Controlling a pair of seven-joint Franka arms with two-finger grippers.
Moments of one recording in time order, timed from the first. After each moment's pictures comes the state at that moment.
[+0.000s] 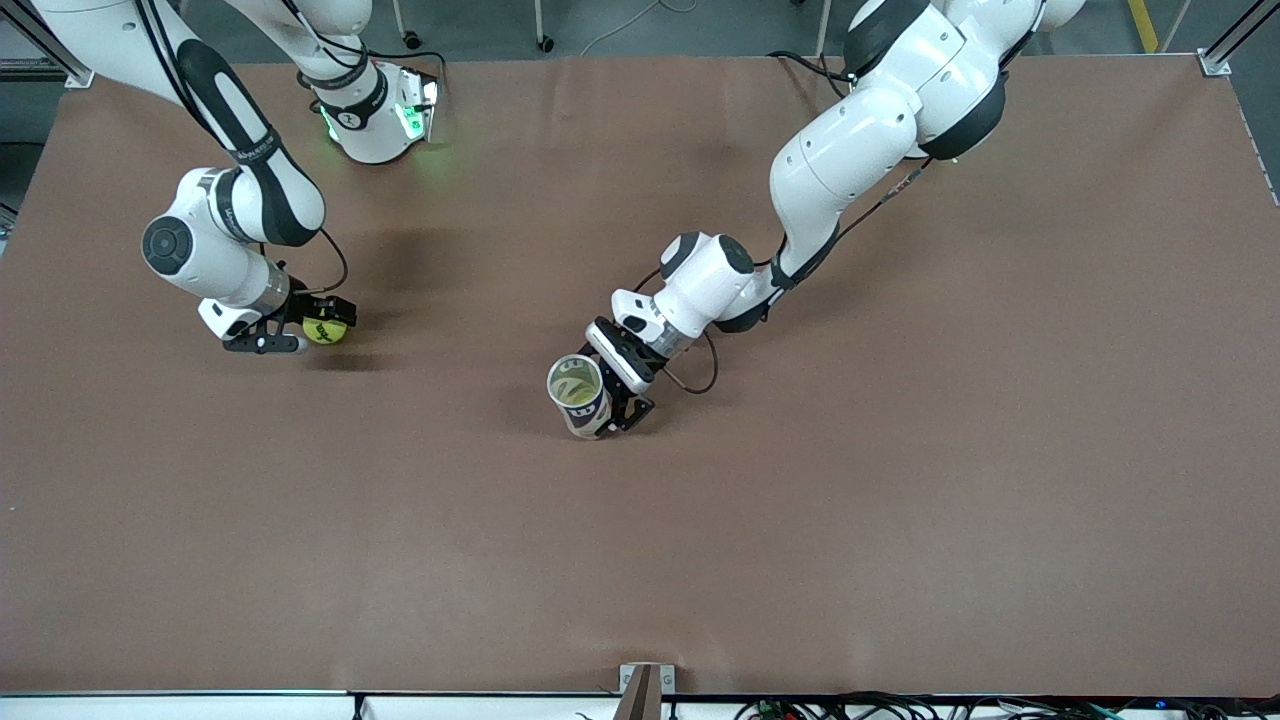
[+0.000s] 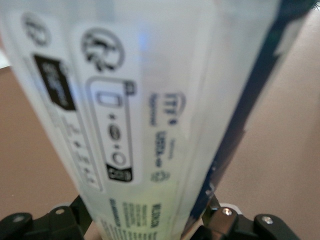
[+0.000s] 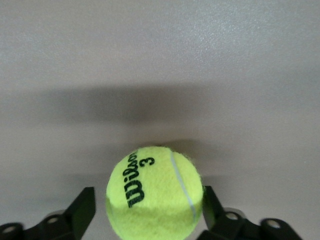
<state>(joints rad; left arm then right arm) -0.48 1.10 -0.50 -1.56 -0.19 3.55 0.58 -0.35 0.20 0.25 -2.55 0.02 2.61 -0.07</state>
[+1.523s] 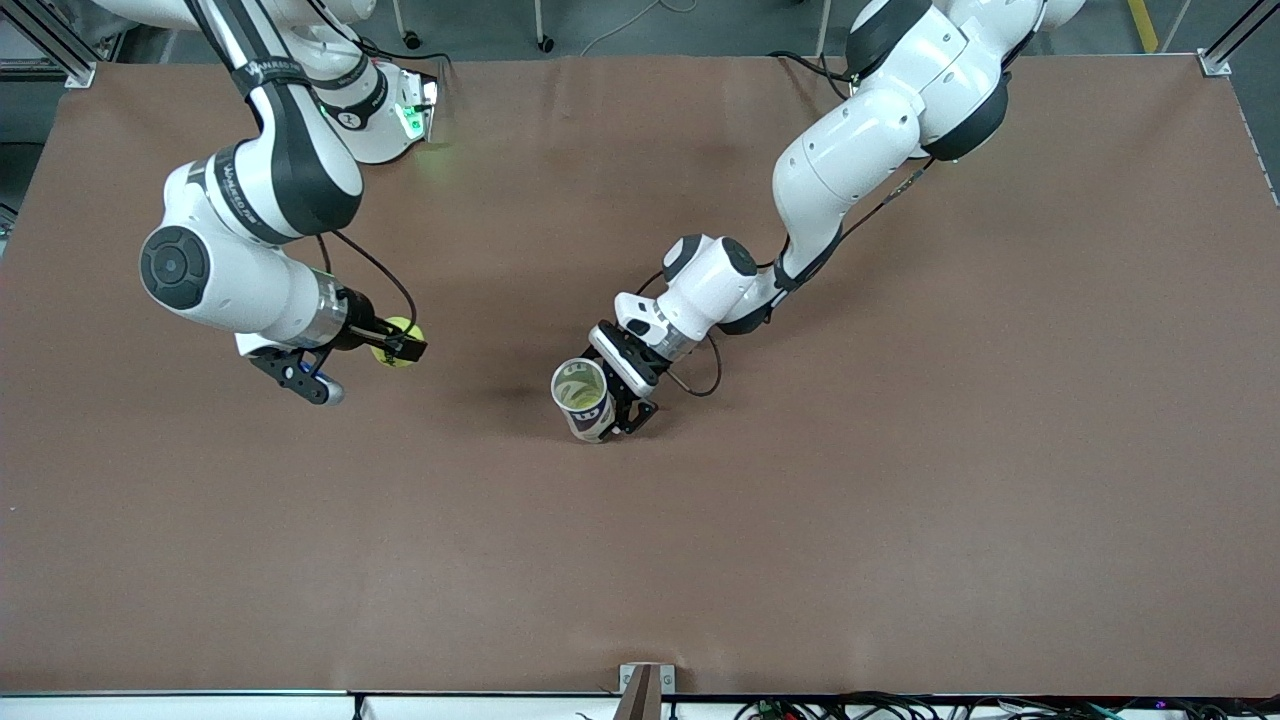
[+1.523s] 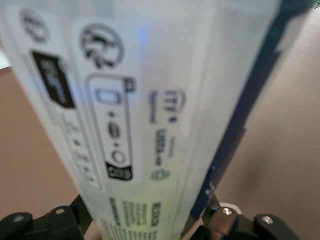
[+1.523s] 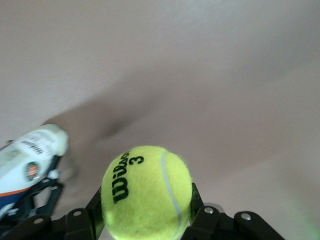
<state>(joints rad) -0.47 1.10 -0.50 -1.56 -0.19 3.55 0.58 0.01 0.21 0.29 -1.87 0.21 1.95 0.79</state>
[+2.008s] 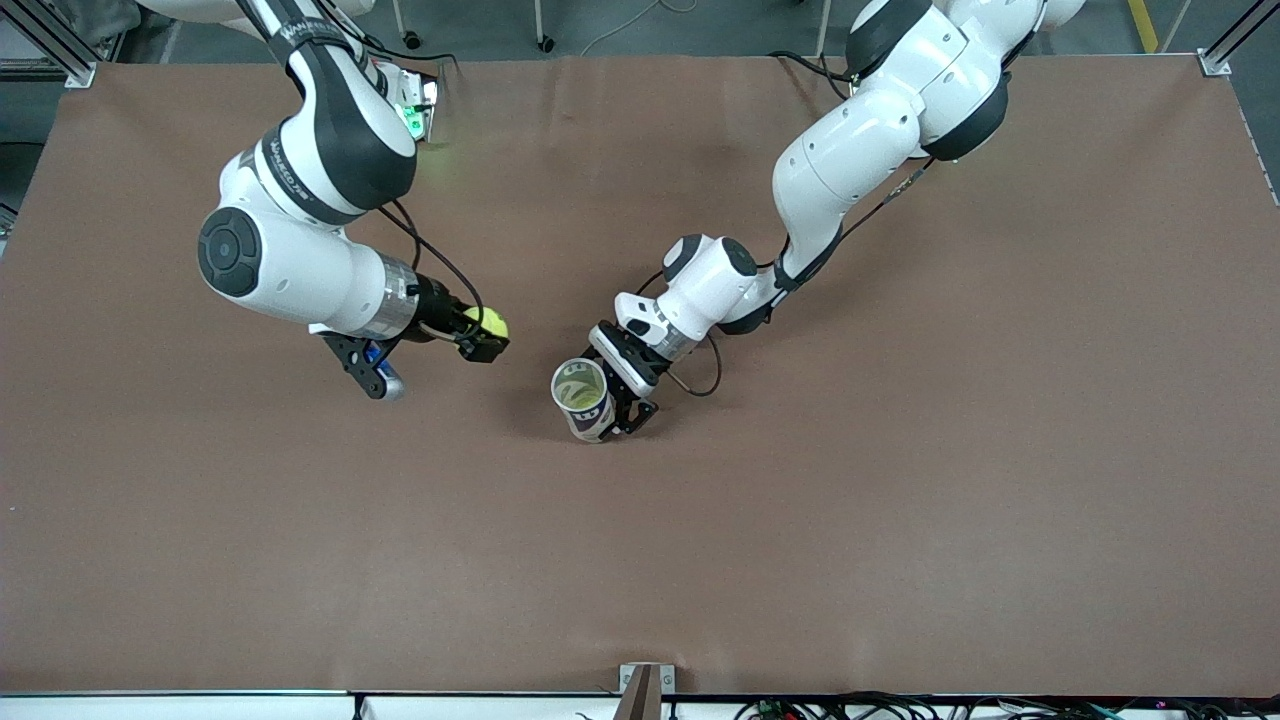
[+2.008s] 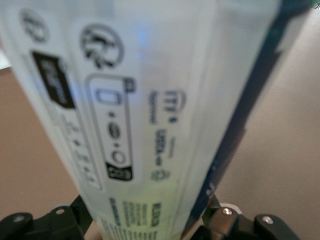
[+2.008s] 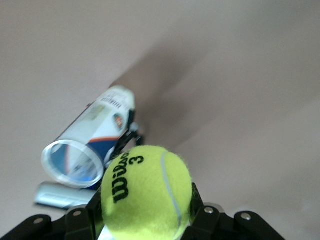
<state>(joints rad) -0.47 1.10 -0.50 -1.56 -0.19 3.55 0.58 0.14 0.29 0.29 -1.67 0.37 1.92 1.12</state>
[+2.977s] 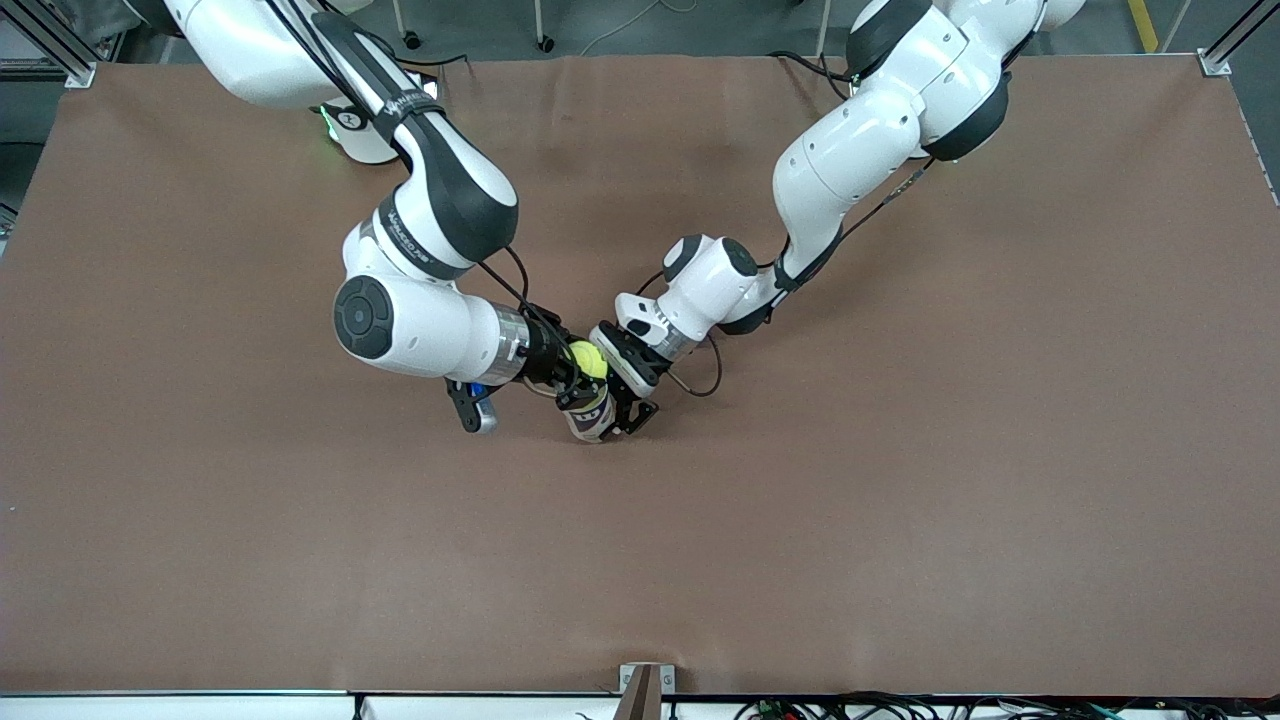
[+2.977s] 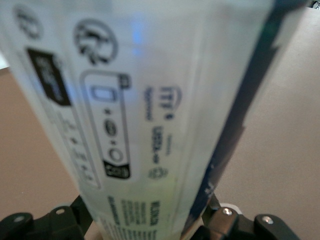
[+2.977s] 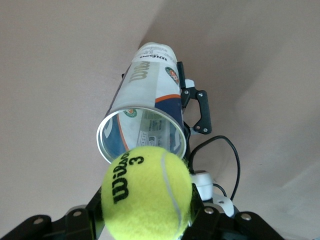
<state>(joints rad) -0.47 1.10 -0.50 -1.56 -0.19 3.55 0.58 0.29 0.58 0.29 -1.41 0.39 2.03 1.48</state>
